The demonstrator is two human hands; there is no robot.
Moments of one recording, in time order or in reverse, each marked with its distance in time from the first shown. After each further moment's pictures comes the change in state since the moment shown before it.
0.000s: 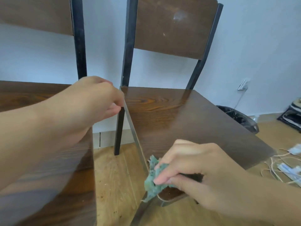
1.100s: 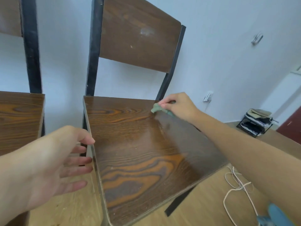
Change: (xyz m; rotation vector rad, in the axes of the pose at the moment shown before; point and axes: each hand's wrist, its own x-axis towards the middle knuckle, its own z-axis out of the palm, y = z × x) left_hand 0.014 -0.039 0.046 -0.334 -0.001 -0.593; right_hand 0.081 0.166 -0.106 -0.147 0.366 0.615
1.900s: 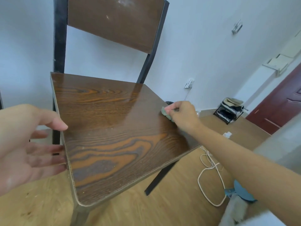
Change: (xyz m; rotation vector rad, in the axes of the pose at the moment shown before) left_hand 0.105 -0.067 -0.049 -0.209 -0.167 -0.042; right_hand -0.090 0.057 -0.017 -0.079 0.137 0.218
